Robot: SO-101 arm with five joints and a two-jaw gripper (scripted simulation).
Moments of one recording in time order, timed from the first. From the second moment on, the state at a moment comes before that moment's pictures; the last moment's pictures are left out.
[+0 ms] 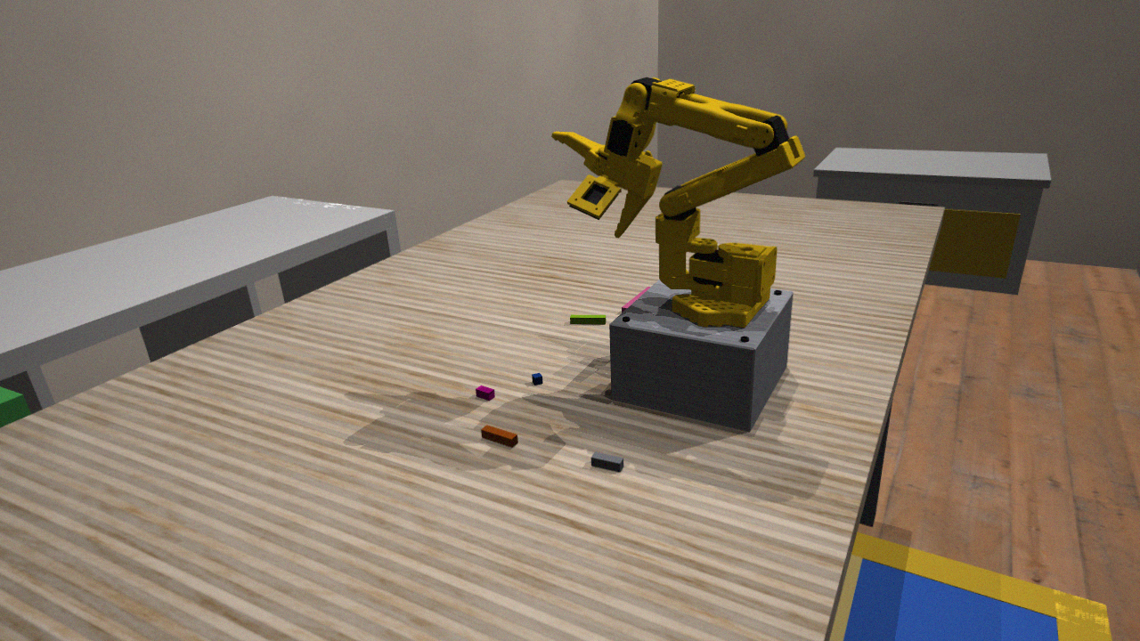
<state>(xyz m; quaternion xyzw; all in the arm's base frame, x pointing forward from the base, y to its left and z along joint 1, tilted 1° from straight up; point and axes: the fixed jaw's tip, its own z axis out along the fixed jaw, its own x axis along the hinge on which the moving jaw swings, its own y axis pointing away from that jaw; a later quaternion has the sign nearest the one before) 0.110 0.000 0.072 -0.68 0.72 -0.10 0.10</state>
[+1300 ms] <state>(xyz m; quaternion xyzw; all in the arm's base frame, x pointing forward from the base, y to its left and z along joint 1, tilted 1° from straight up) 0.081 0.075 0.072 -0.90 0.42 -0.06 0.13</state>
